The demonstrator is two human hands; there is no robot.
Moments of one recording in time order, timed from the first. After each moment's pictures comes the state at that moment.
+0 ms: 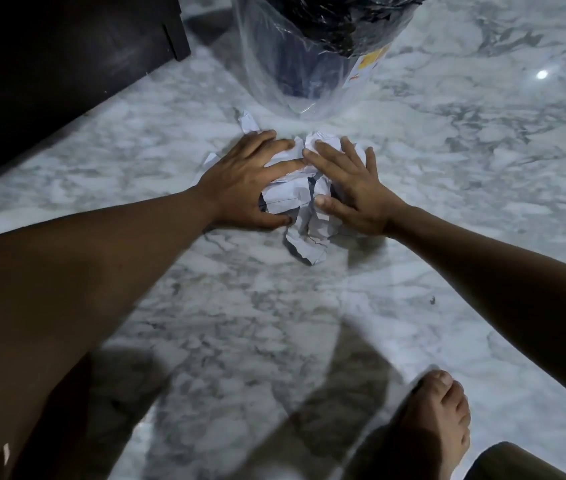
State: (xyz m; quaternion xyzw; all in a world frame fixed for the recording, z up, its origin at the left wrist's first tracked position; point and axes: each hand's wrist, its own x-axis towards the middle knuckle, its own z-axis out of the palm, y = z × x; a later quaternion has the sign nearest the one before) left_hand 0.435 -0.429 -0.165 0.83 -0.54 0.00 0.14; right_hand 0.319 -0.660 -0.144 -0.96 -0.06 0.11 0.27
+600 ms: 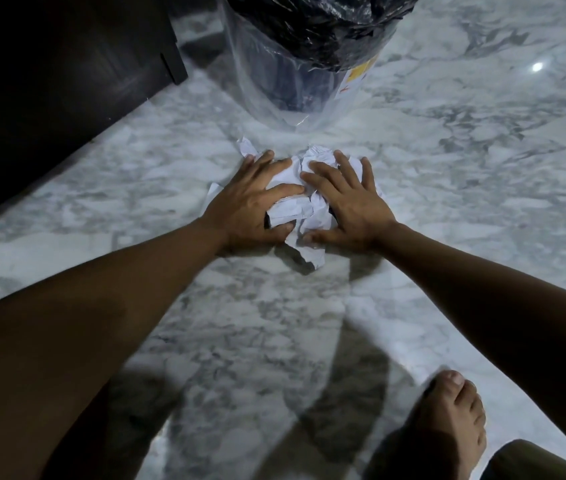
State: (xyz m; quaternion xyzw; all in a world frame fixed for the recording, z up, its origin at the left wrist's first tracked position) left_hand 0.416 -0.425 -0.162 0.83 -0.53 -0.06 0.16; right_hand 0.310 -0.645 -0.157 -0.99 -0.06 0.08 0.10
